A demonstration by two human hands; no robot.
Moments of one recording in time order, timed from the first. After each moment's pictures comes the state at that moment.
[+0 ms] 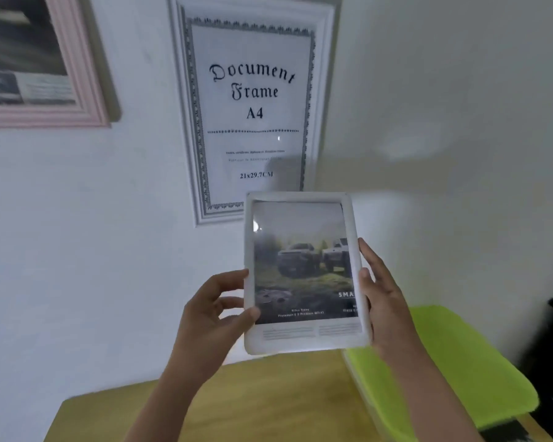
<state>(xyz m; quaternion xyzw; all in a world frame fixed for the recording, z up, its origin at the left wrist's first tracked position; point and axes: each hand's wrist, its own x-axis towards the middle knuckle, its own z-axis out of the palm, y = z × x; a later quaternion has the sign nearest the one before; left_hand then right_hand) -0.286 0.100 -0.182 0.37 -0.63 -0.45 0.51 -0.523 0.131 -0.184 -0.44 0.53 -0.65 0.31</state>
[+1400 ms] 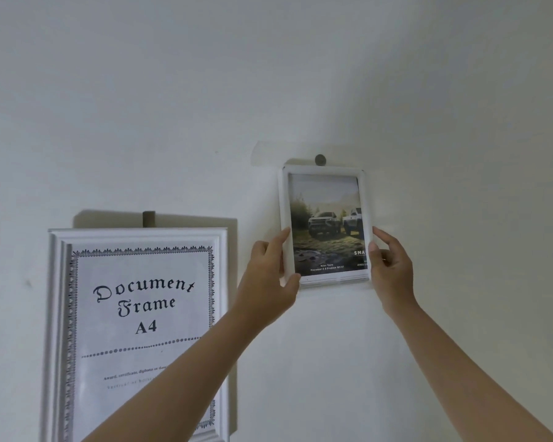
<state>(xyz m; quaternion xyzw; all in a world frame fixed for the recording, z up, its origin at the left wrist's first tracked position) -0.542 -0.064 0.069 0.21 -0.80 -0.01 0.56 -0.765 -0.040 0.060 -0.47 0.42 -0.77 -0.08</state>
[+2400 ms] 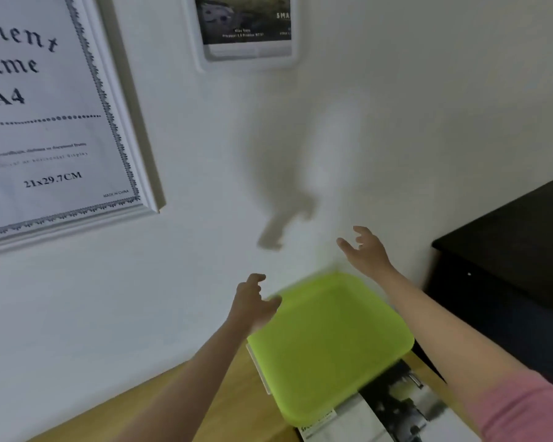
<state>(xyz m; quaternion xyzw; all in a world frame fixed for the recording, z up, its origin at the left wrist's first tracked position) -0.565 0.042 -0.261 0.48 -0.74 -0.42 0.20 -0.822 0.095 -0.250 -0.37 0.80 -0.45 0.16</state>
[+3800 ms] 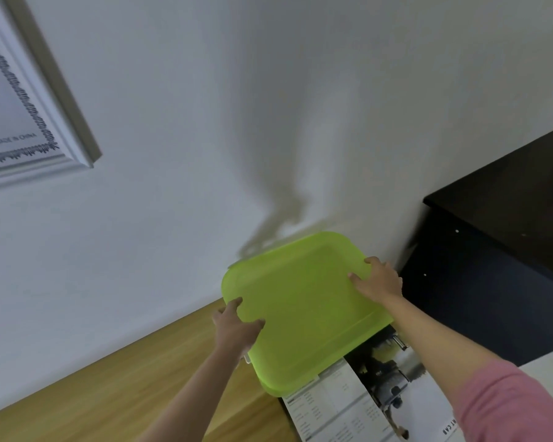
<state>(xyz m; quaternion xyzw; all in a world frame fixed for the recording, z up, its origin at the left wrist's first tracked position) -0.566 0.069 -0.361 0.60 -0.59 -0.51 0.16 -0.868 0.142 -0.403 -0.30 0.93 -0.17 0.15</state>
